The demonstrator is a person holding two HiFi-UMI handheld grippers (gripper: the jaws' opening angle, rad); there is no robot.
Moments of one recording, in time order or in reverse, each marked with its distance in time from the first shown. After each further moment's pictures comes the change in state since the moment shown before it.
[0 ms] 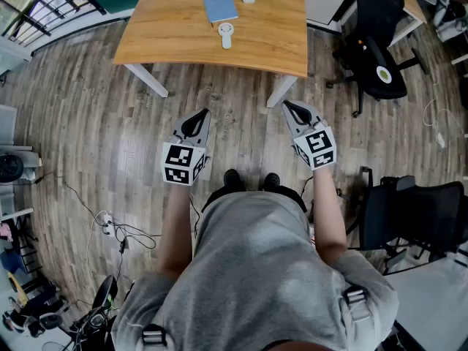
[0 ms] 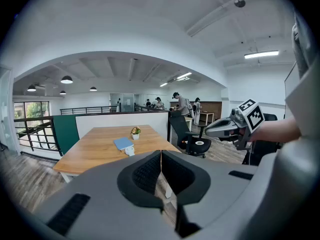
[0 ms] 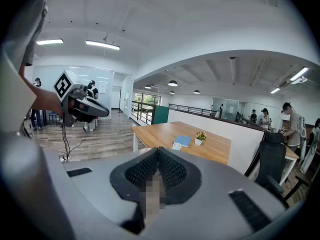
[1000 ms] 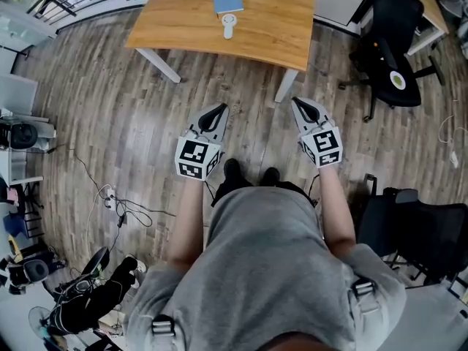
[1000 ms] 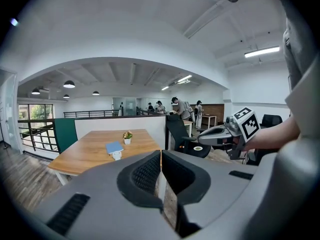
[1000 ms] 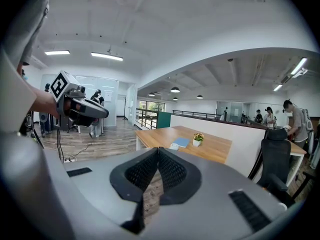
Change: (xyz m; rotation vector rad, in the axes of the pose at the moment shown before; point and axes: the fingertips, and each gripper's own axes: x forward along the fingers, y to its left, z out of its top) left arm 0.025 -0.129 0.024 0.000 -0.046 0.028; right arm -0.074 -0.058 -0.040 0.028 -0.080 0.052
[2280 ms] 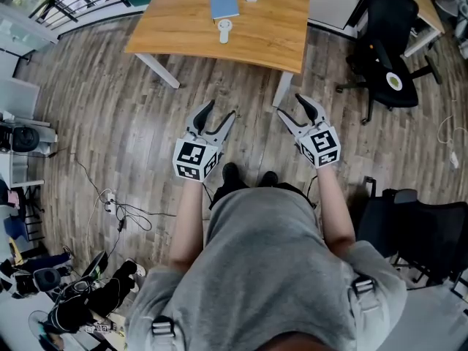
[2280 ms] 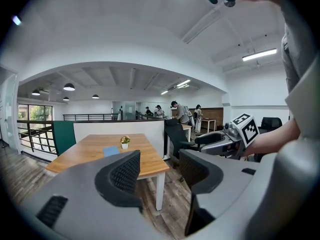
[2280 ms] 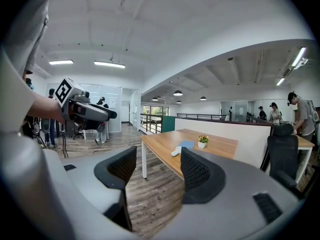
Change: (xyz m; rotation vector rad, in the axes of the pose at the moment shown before) left arm -0.003 -0.024 0.015 -0.001 -0.056 -0.012; right arm -0.018 0.003 0.002 0.041 -0.058 0.068
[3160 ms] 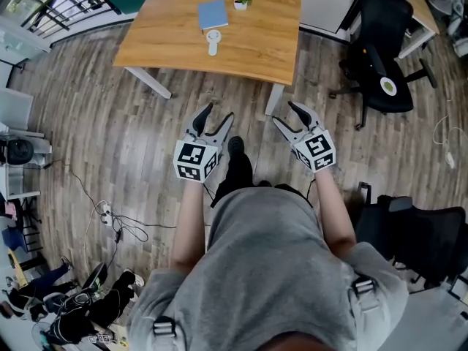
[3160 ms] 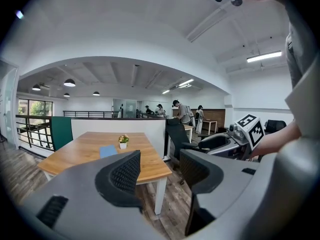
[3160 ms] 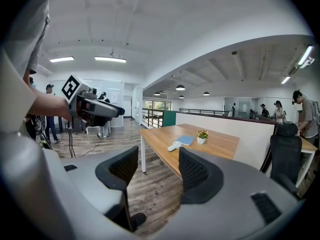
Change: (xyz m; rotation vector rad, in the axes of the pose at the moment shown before) left arm 0.073 0.019 -0.001 -0.038 0.008 0.004; right arm 0.030 -0.044 -0.019 -0.020 0.069 0.038
